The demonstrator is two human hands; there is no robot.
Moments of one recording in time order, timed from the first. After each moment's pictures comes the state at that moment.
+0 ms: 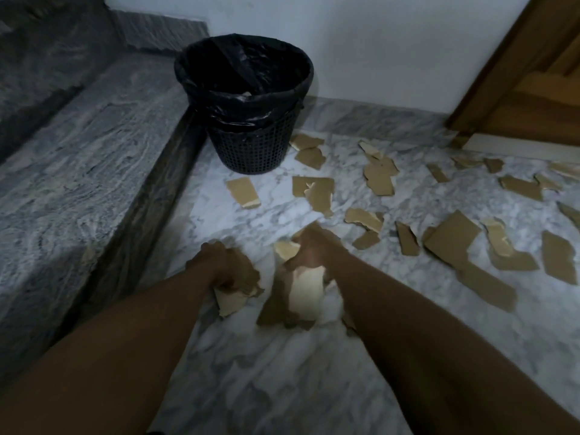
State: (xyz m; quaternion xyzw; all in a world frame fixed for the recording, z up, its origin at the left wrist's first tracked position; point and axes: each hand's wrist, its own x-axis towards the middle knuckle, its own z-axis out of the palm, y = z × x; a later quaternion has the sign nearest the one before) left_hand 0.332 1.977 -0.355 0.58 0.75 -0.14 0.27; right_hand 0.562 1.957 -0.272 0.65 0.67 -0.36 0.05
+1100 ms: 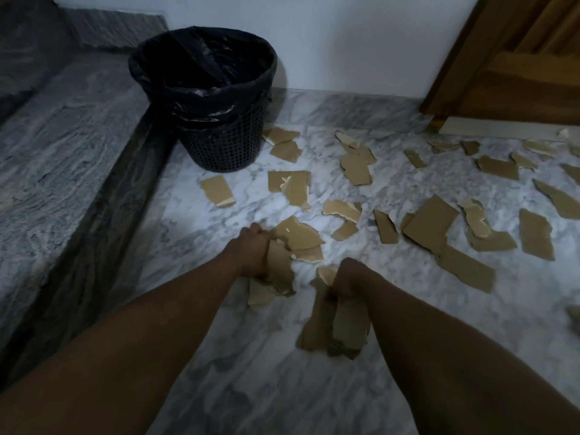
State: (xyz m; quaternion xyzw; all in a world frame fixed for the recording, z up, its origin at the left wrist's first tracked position) left_hand 0.439 1.969 -0.306 0.81 0.54 -0.13 0.18; right_hand 0.669 1.899 -0.310 0.75 0.54 -0.36 0.14
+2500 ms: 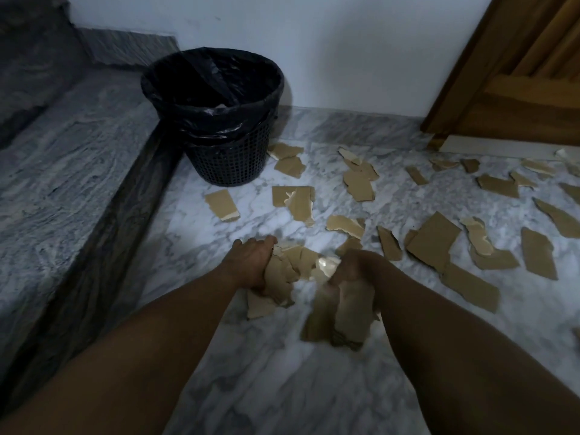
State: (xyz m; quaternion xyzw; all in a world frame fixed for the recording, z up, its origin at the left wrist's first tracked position) left_hand 0.430 1.977 -0.301 0.85 0.50 -0.11 0.11; right_hand 0.665 1.952 -0.286 0.76 0.53 -0.37 0.09
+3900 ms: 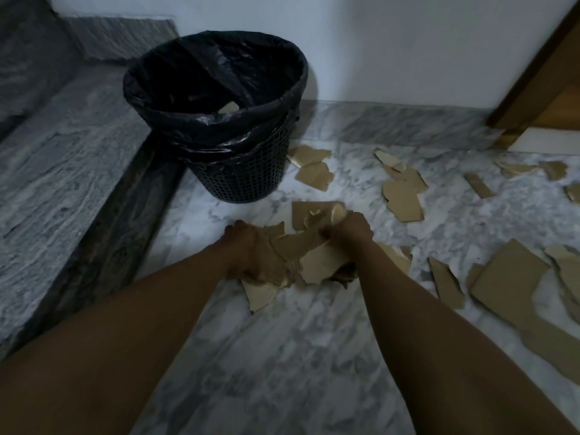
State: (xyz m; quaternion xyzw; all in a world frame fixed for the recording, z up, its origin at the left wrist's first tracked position) left_hand 0.393 2.117 -0.326 0.74 0.63 -0.12 0.21; right_hand 0.631 2.117 -0.320 0.81 0.42 -0.38 -0.17
